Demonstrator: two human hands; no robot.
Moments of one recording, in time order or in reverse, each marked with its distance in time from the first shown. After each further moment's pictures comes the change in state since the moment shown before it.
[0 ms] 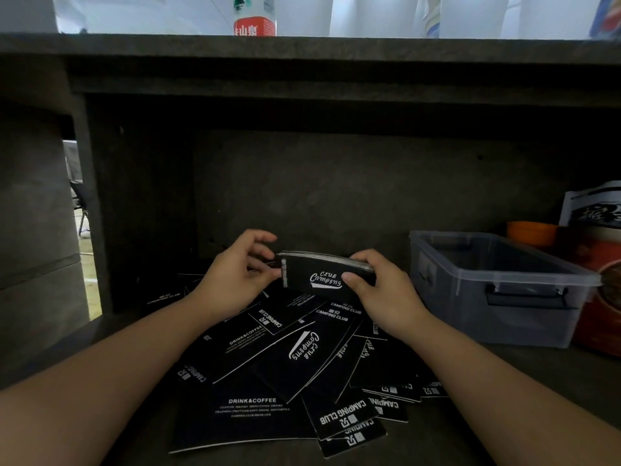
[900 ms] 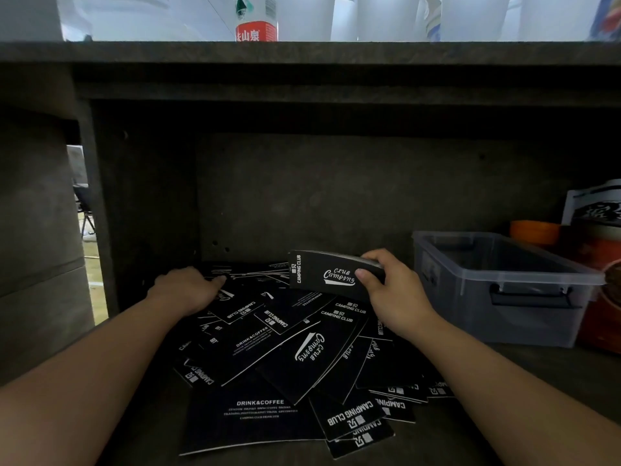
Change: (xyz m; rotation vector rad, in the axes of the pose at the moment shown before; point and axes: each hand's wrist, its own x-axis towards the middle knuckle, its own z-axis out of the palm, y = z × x) left_hand 0.017 -0.060 -0.058 0.888 -0.078 -0.681; right_hand 0.001 0.001 -0.003 -0.043 0.083 0.021
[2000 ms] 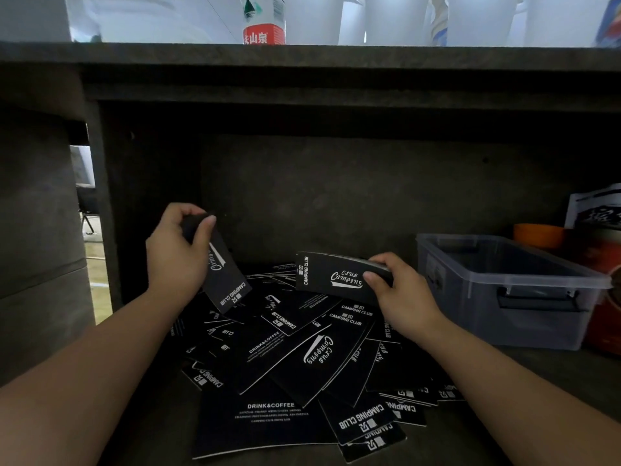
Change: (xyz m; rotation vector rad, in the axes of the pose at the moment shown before) left_hand -0.032 0.016 -0.035 -0.923 0.745 0.399; right_hand 0.001 0.001 0.001 0.009 0.013 -0.001
